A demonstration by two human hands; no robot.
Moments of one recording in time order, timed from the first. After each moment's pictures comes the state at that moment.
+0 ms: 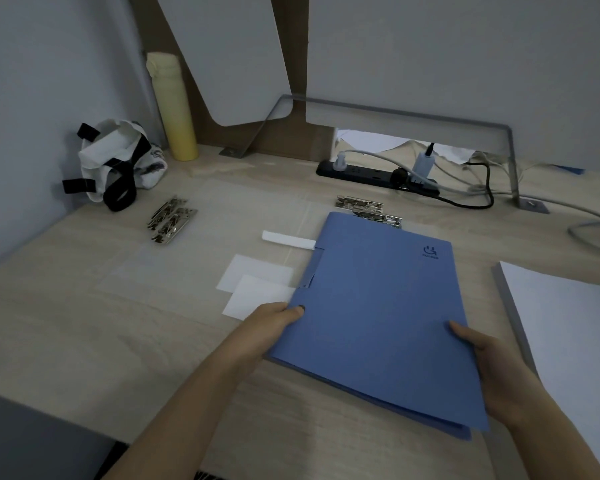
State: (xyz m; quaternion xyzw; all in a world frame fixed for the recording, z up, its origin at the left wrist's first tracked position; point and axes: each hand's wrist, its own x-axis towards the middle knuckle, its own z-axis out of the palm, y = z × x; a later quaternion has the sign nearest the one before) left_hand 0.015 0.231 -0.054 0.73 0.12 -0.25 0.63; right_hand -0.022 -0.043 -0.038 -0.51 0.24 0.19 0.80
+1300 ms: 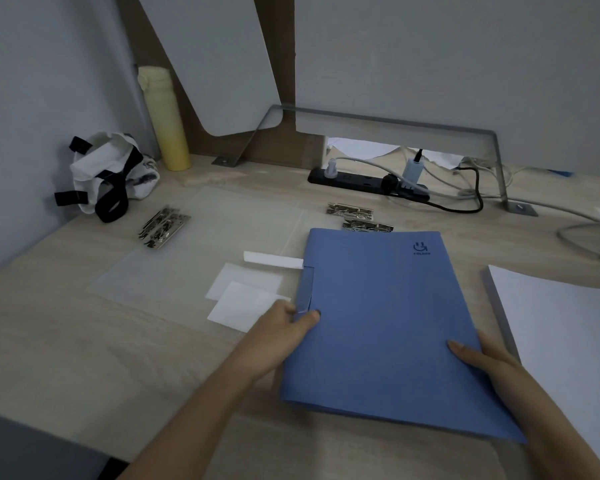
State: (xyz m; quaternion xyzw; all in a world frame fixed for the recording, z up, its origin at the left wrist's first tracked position) left_hand 0.006 0.204 -0.032 0.80 0.08 -0.20 0.56; right_hand -0.038 -0.062 -0.032 -0.69 0.23 0.11 0.68
